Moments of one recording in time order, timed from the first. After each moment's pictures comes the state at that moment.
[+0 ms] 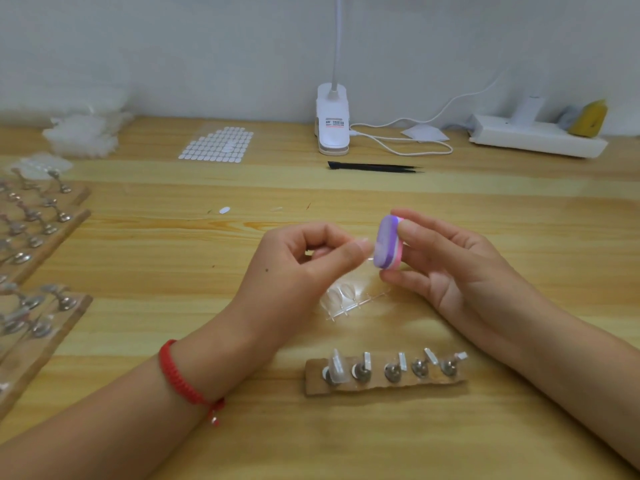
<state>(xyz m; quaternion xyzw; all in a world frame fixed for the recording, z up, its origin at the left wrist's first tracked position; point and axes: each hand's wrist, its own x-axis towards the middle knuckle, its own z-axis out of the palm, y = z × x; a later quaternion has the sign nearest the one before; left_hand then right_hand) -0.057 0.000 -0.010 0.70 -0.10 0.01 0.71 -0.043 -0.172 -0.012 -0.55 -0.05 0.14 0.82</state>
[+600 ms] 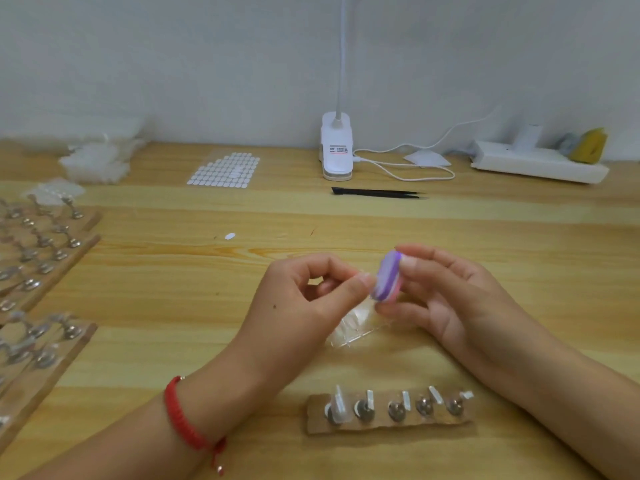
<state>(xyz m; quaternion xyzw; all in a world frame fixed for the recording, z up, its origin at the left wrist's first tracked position) -0.055 0.000 -0.015 0.71 -0.10 0.03 0.69 -0.039 -0.172 -0.017 -0.54 -0.04 0.14 0.83</state>
